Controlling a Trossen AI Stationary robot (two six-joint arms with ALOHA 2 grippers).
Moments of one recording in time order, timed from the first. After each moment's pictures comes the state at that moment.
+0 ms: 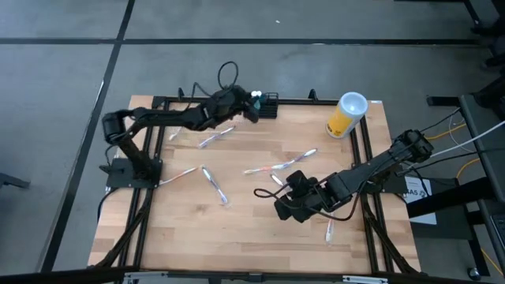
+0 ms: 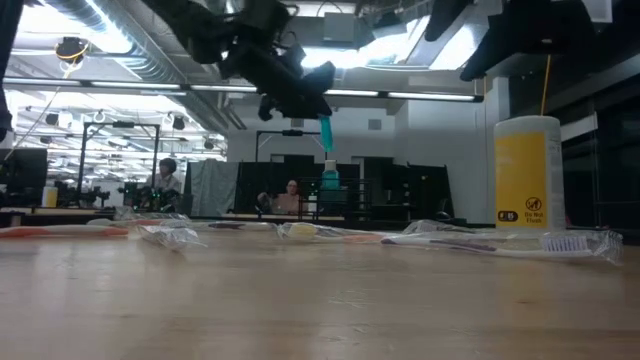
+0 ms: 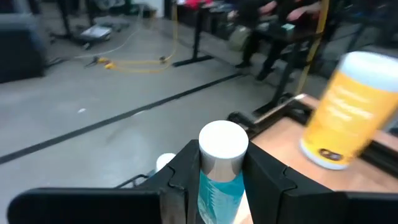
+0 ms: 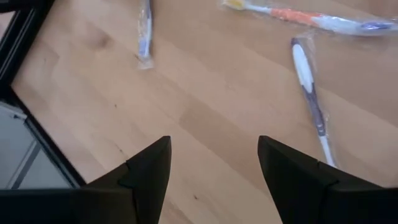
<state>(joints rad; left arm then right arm) 0.42 1.66 1.07 0.34 -0.38 -0.25 0.53 1.60 1.30 -0.81 0.41 1.46</state>
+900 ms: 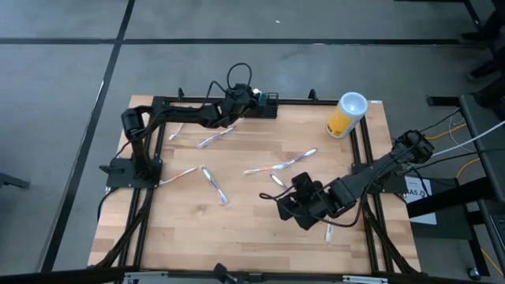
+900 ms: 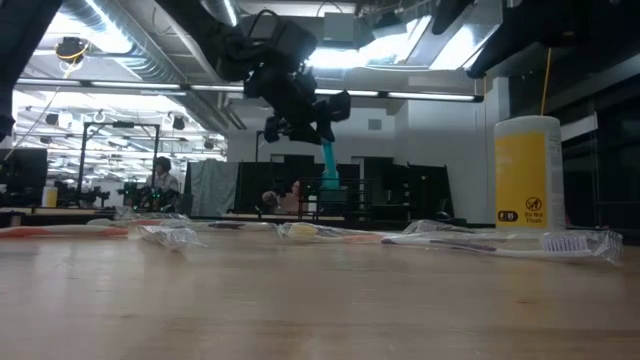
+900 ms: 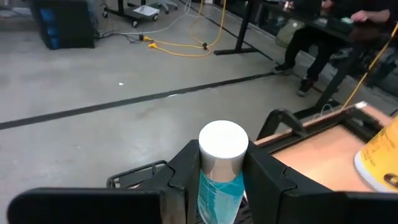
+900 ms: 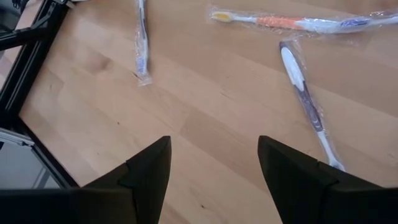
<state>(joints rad) 0.43 1.84 1.20 0.29 -0.55 -0.40 0.58 1.60 1.30 -0.83 0.51 1.58</state>
